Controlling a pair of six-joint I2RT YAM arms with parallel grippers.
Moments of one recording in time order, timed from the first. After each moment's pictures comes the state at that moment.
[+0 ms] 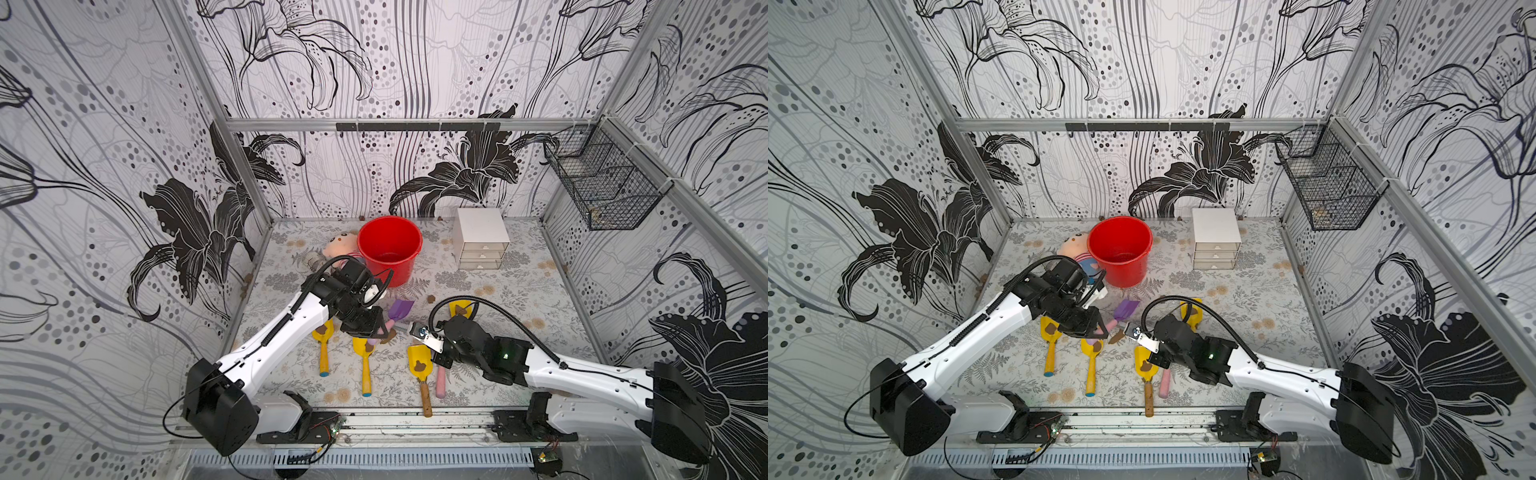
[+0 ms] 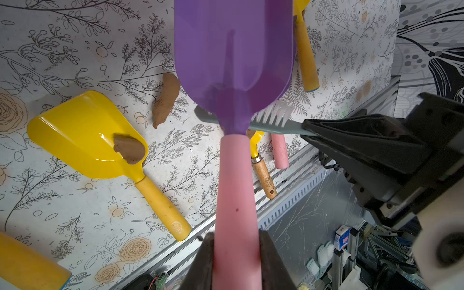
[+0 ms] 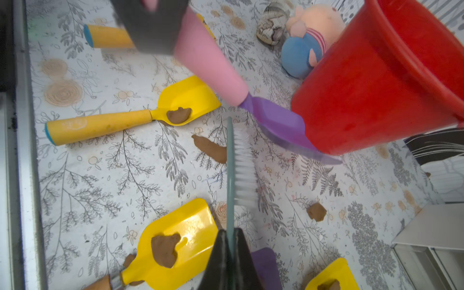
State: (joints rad) left arm -0.55 1.33 1.17 -1.14 0.48 -0.34; right arm 1.09 1.12 0.66 -0.15 0.14 -0.32
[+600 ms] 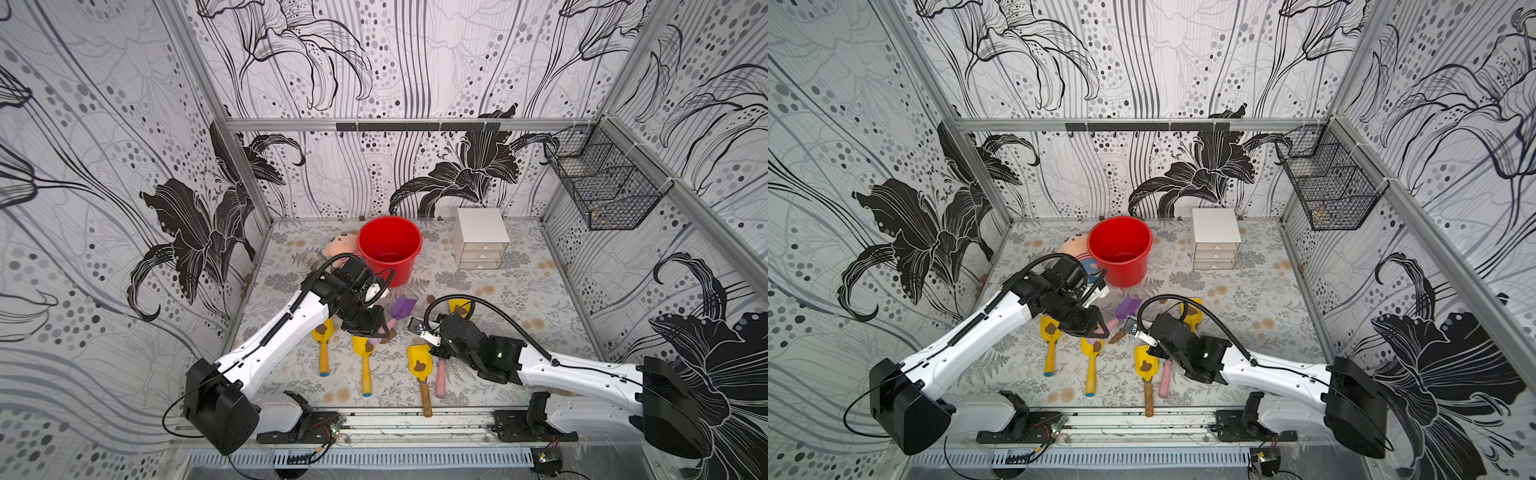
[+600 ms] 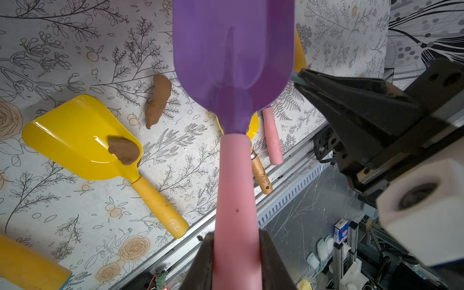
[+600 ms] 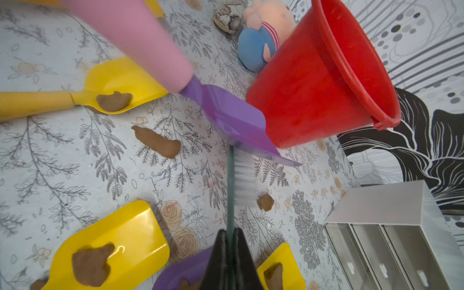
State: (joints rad) left arm -0.55 1.33 1.20 -1.17 0.50 -0.31; right arm 1.11 1.16 0.63 -0.07 0.36 -0.46
